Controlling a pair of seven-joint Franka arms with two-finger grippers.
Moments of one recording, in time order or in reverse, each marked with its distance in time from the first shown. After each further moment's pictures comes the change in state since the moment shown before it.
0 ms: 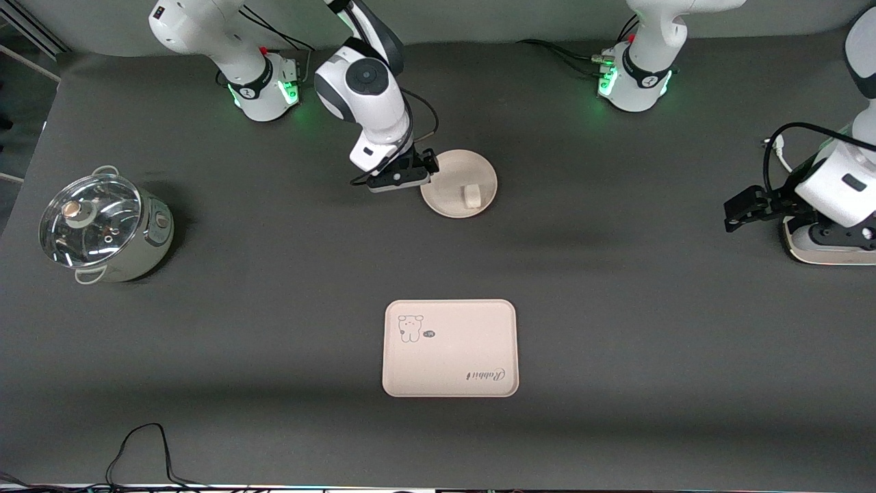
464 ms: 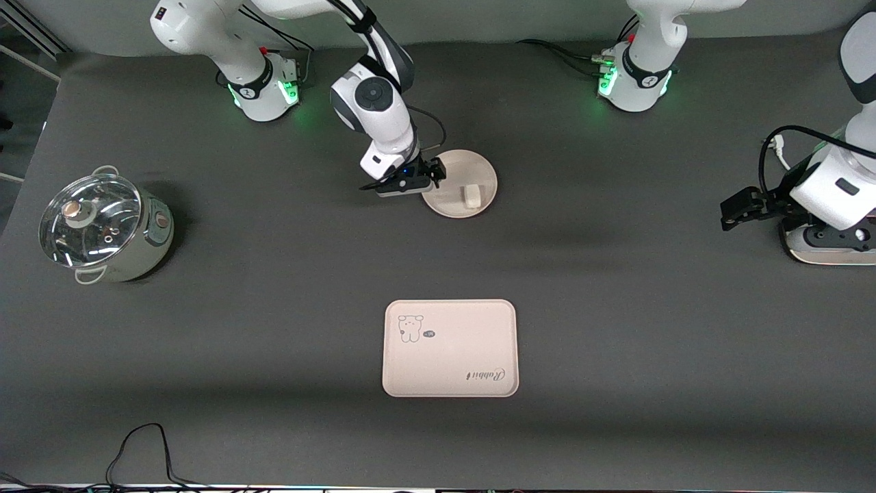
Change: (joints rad) left arm -0.001 -0.008 0.012 -0.010 0.000 -0.016 -0.014; right arm 0.045 0.128 0.000 -0.051 0.118 0.217 0.003
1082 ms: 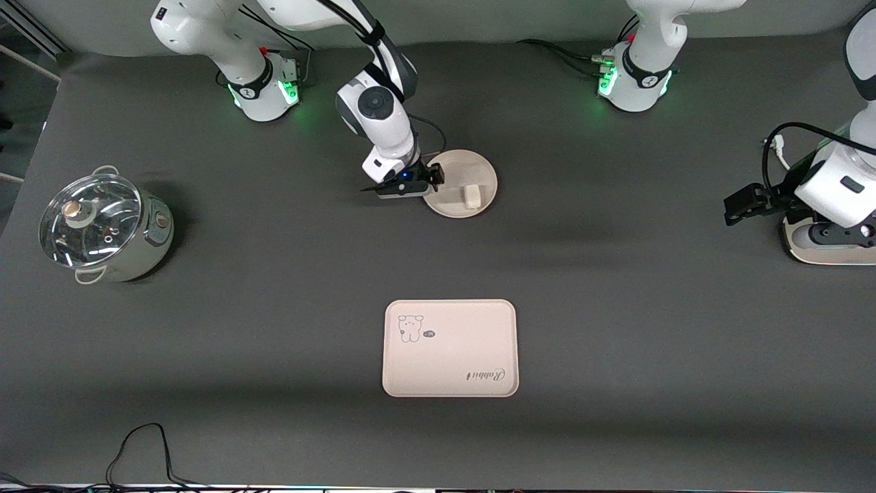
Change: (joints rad) left arm 0.000 -0.004 0.003 0.003 0.012 -0.032 -0.029; right arm 0.009 0.042 0.017 -0.009 0.071 0.040 0.001
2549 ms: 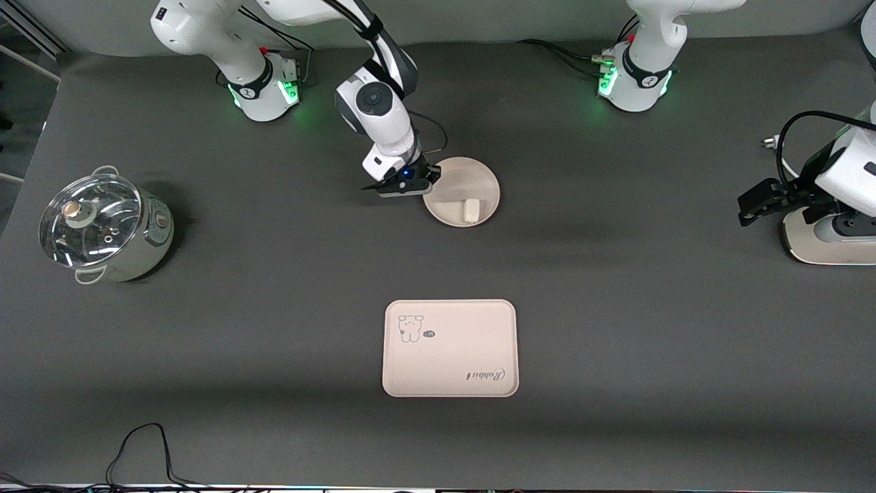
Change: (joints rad) left arm 0.000 -0.016 0.004 0.019 0.012 0.024 -0.003; right arm -0.002 -0.058 -0.009 0.016 0.001 -0.057 -0.003
